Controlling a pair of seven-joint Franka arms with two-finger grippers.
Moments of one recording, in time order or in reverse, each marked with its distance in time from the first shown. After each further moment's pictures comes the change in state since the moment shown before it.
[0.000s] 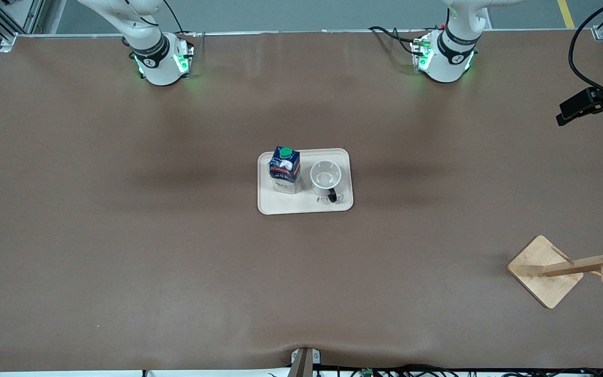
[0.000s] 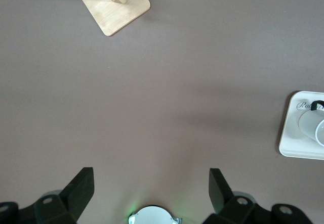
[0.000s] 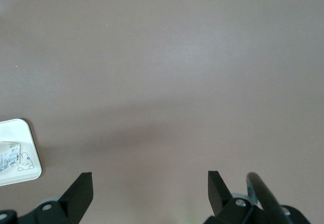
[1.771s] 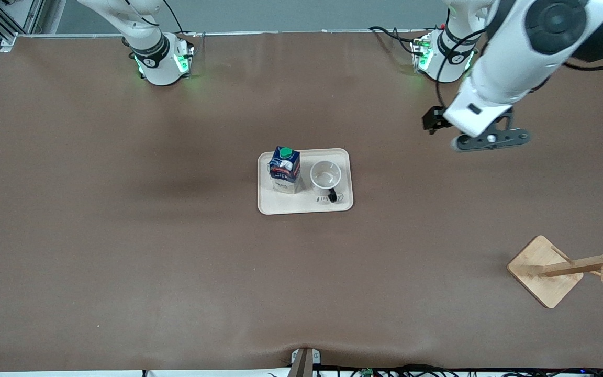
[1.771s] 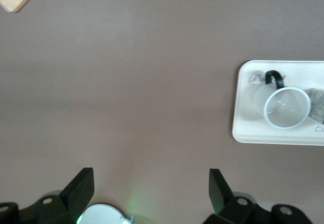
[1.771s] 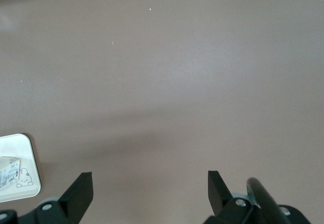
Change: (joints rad) left arm -0.028 0.049 -0.414 -0.228 -0.009 0.224 -0.356; right arm 0.006 0.037 0.013 -0.005 0.001 0.090 -0.002
